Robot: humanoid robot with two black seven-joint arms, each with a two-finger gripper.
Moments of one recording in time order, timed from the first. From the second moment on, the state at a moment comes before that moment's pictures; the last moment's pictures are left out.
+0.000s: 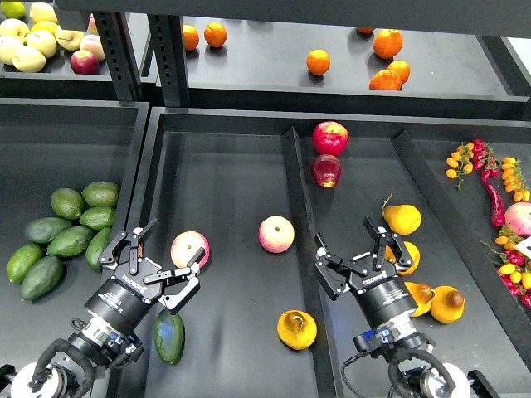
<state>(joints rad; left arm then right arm) 0.17 0.00 -1.25 -1.27 -0.22 -0.49 0.35 -0.12 0.02 1.24 1.28 0.24 0.36 -0.19</state>
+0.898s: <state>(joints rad) 0.18 0.00 -1.25 -1.27 -0.22 -0.49 0.37 -0.13 0.02 1.24 1.28 0.24 0.35 -0.19</state>
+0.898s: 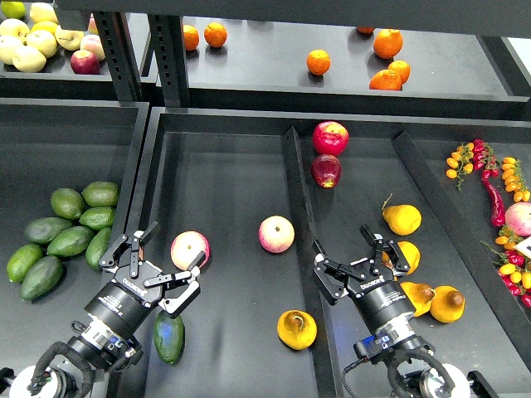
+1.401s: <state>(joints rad) 0.18 0.00 -1.25 -1.27 -0.22 -0.49 0.37 -0.13 0.02 1.24 1.28 0.24 0.35 -0.19</state>
